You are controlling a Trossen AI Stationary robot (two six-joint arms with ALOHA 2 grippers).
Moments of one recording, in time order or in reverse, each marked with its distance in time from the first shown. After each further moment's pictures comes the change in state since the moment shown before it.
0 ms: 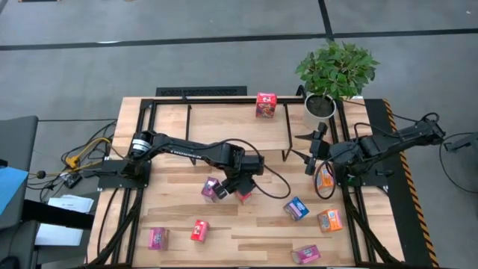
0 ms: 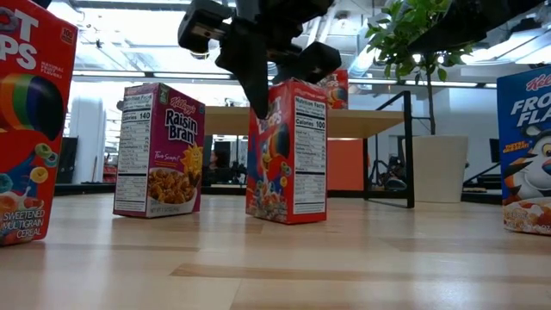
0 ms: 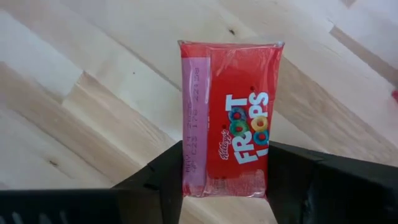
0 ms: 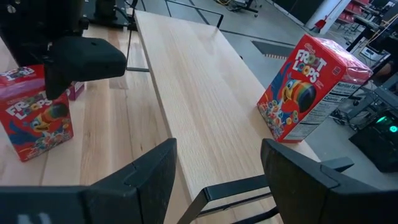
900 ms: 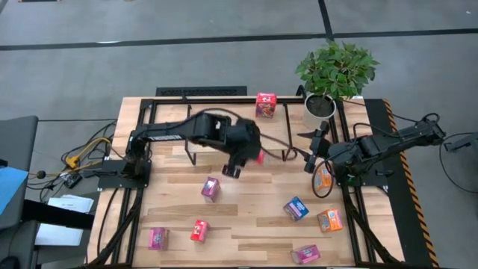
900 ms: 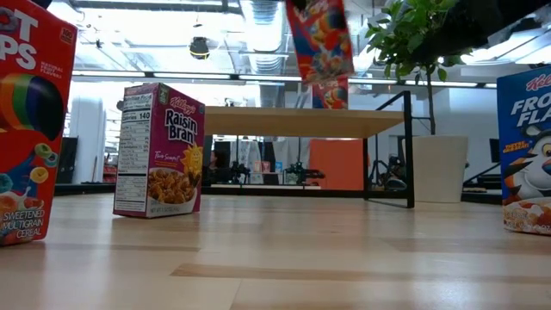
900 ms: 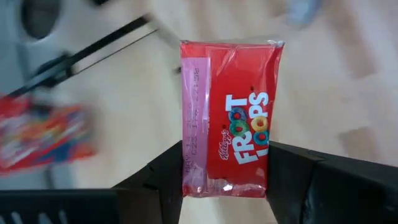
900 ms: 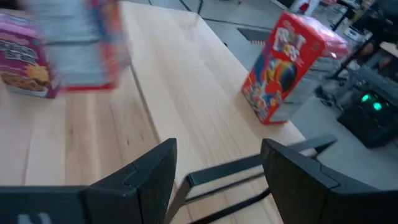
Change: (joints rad) left arm 0.062 -0.037 0.544 -0.289 -0.350 -0.400; right arm -0.015 0.000 0.000 -0.063 0.058 0.098
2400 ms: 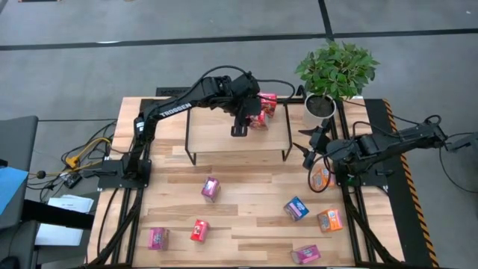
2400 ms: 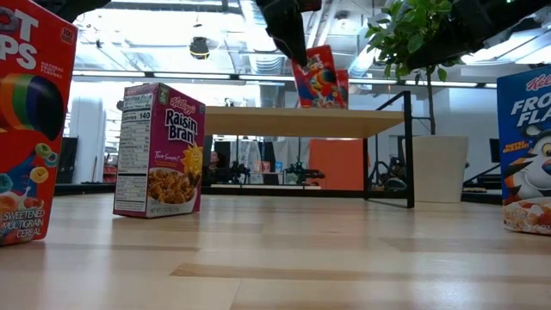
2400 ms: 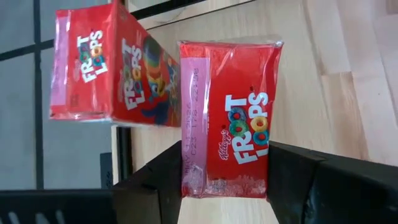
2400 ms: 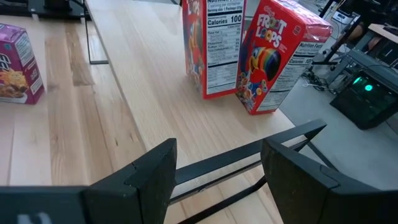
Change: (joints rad) left arm 0.320 0.066 0.004 0.108 0.160 0.084; right arm -0.052 0.001 0.000 -0.008 -0.006 0.039
